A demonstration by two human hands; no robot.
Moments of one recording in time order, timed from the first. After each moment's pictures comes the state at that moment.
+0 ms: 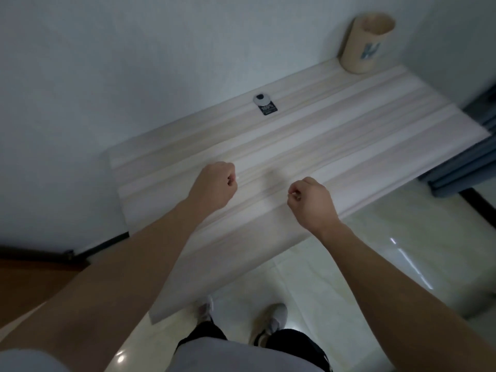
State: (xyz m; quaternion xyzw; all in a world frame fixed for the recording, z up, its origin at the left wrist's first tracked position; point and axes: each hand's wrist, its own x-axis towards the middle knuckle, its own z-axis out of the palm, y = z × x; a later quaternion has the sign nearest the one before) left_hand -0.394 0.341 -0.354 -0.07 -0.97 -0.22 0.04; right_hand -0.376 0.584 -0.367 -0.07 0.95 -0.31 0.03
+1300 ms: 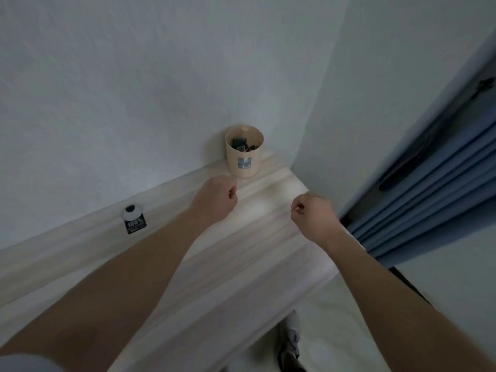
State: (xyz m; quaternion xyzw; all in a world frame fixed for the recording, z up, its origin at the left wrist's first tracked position) left_hand -0.764 0.720 -0.290 -0.14 -0.95 -0.26 0.06; right_hand -0.727 0.972 -0.279 -0.03 0.97 -0.22 0.02
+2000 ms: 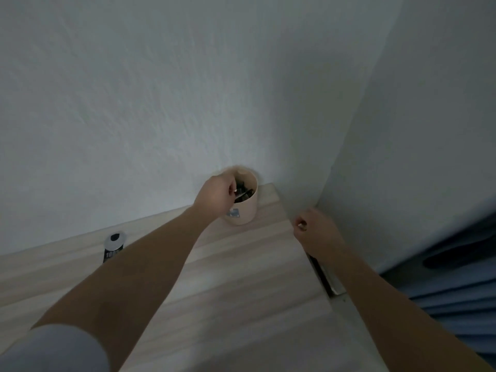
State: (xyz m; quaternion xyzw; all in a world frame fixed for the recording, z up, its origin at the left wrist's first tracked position) left_hand -0.970 0.806 -0.287 0.05 -0.97 -0.22 0.05; right_hand -0.955 1.076 -0.292 -0.16 0.95 -0.25 0.07
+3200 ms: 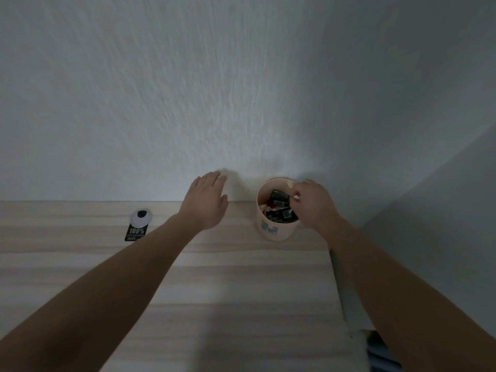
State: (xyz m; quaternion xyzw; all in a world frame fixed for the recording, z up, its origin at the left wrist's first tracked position) left_hand -0.942 0.686 -0.321 0.14 -0.99 -0.09 0.05; right_hand -1.086 0.913 -0.303 -0.32 0.93 -0.15 0.07
